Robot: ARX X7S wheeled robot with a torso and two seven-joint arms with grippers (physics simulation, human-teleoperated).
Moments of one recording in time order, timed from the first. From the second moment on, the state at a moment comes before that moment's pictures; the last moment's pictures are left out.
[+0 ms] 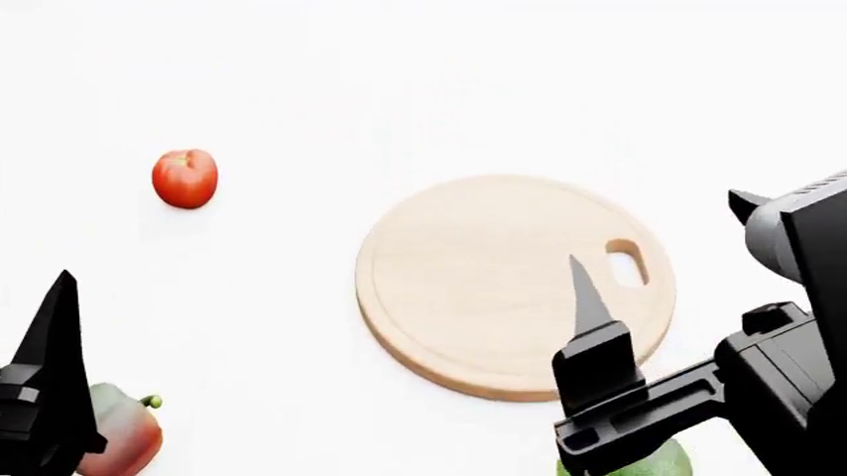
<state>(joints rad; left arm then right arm) -0.20 -0.33 -0.15 0.97 -0.71 -0.85 -0.33 0.93 0.79 0.23 -0.64 1.81 1.53 0.73</state>
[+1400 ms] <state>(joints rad) -0.14 -0.39 -0.15 1.02 -0.83 -0.82 -0.44 0.72 1.06 -0.40 -0.66 0.79 1.23 -0.21</state>
